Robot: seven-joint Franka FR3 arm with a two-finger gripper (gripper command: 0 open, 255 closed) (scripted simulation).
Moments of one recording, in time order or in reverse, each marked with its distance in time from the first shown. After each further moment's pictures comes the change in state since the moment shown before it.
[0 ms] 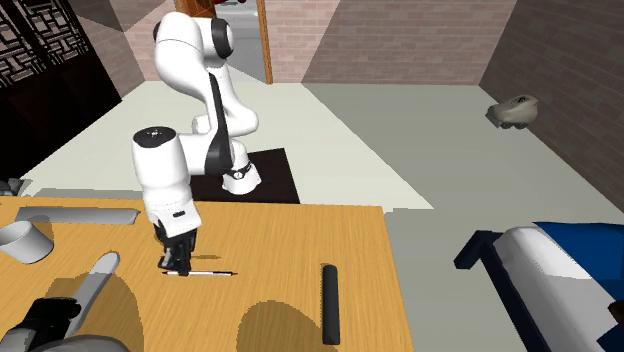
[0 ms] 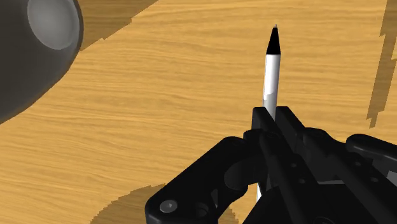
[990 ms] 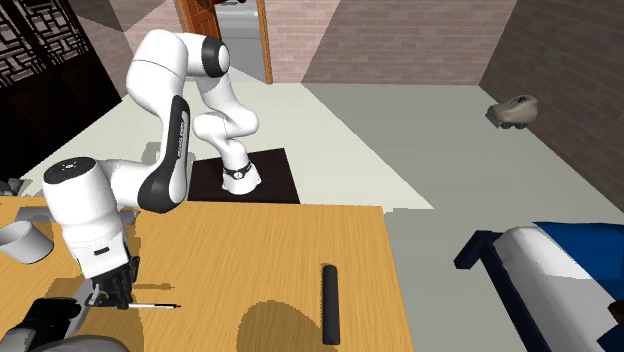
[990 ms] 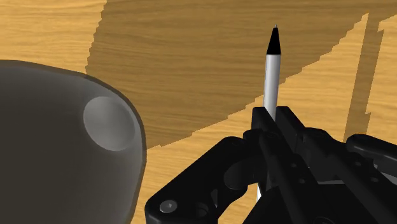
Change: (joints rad) arm -0.123 0.240 -0.100 0.222 0.202 0.025 -0.346
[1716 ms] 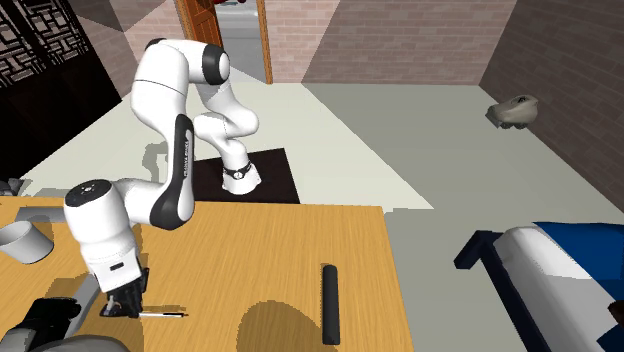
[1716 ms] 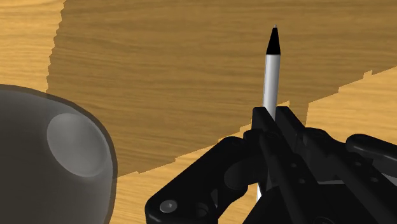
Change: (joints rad) arm -0.014 0.078 0.014 -0.048 0.045 0.121 -0.029
